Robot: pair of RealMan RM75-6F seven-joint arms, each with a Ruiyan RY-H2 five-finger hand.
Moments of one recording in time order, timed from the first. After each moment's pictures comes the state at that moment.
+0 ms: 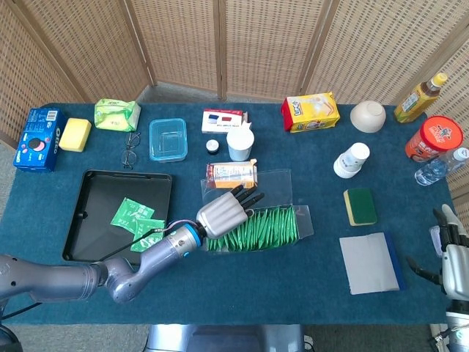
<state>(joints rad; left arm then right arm) -1.12 -1.55 -0.15 -1.58 1.15 0.81 0.75 0.02 -1.16 0.13 -1.61 -1.40 1.54 0.08</state>
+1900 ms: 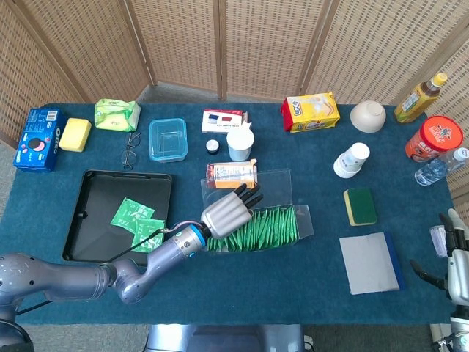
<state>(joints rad) -1.15 -1.62 -0.12 -1.51 1.16 0.88 0.79 -0.01 -1.17 0.12 -1.59 -1.41 1.56 0.11</state>
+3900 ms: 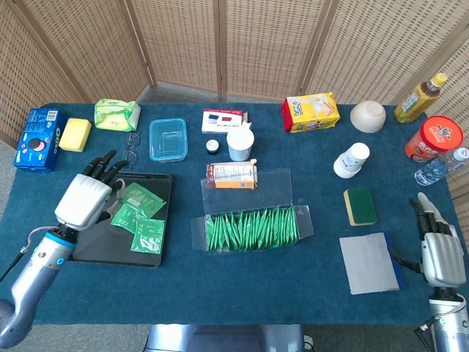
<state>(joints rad) -0.60 -1.13 0.00 -1.71 1.41 1.35 0.29 0.08 -1.18 0.15 -1.63 -1.45 1.49 0.04</state>
